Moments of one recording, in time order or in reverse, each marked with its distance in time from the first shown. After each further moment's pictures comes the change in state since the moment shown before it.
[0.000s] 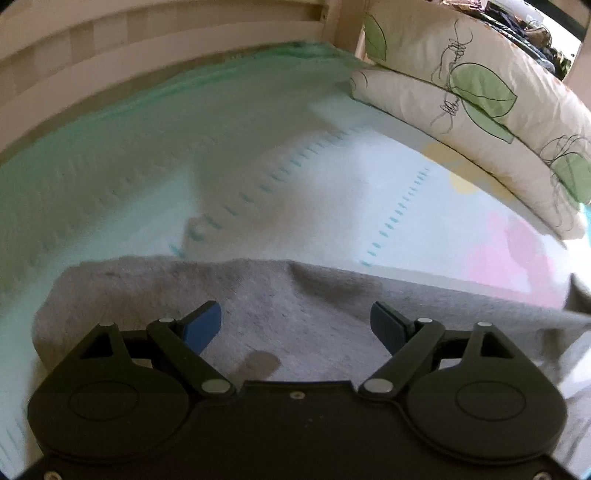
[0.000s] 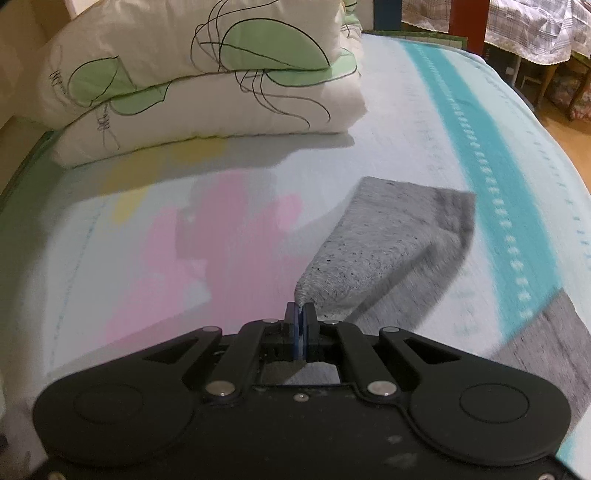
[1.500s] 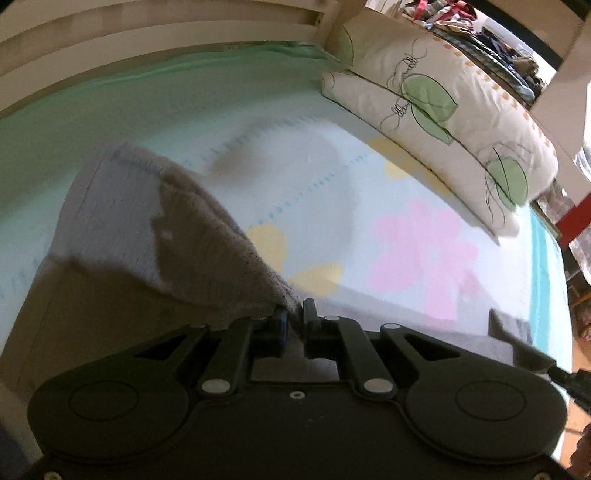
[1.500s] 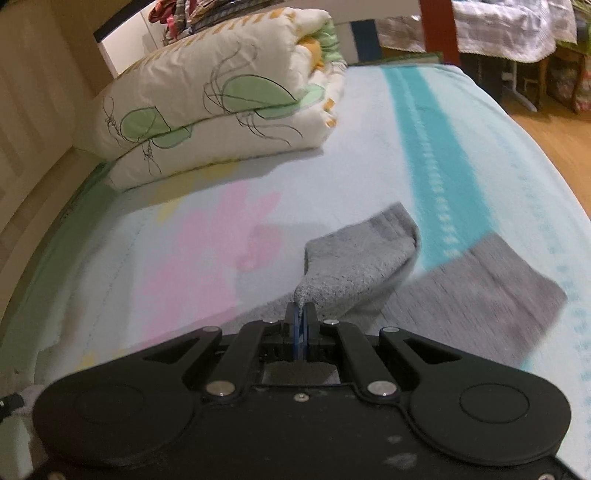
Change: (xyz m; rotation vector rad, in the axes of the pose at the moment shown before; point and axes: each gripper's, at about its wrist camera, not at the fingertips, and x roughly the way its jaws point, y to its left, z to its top) left arm -0.101 0.007 -0.096 -0.093 -0.012 -0.131; right arm -0.105 -0.107 -0.095 0.054 -0.124 0.158
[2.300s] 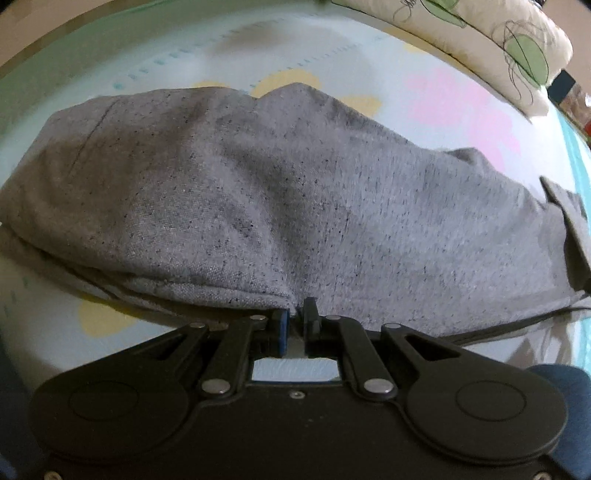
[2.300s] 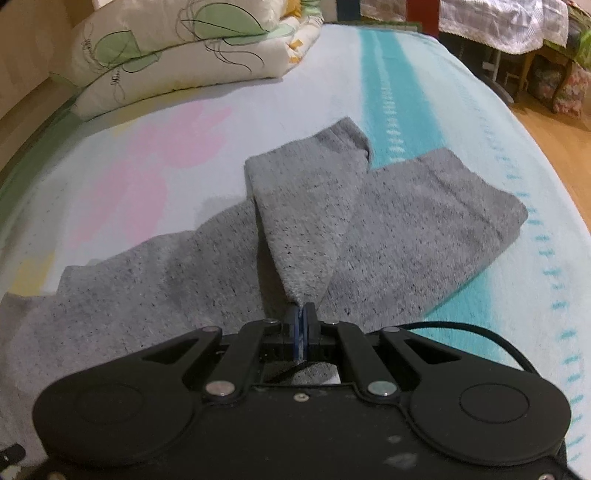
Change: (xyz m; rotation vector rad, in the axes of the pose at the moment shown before) left arm 0.040 -0.005 -0.098 0.098 0.178 0.115; right arm 0.032 -0.030 -0.079 -0.071 0.089 -0.142
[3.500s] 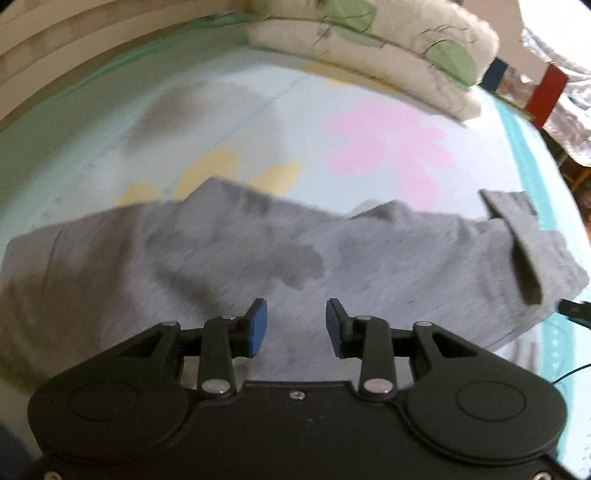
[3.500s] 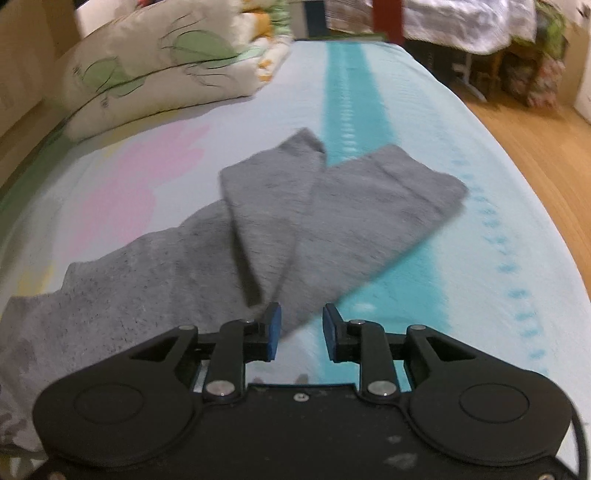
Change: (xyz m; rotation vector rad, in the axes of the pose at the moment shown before) left arm -0.032 -0.047 0.056 0.221 -0.111 -0.120; right arm -0.041 -0.011 -0.028 -0.010 -0.093 -0.040
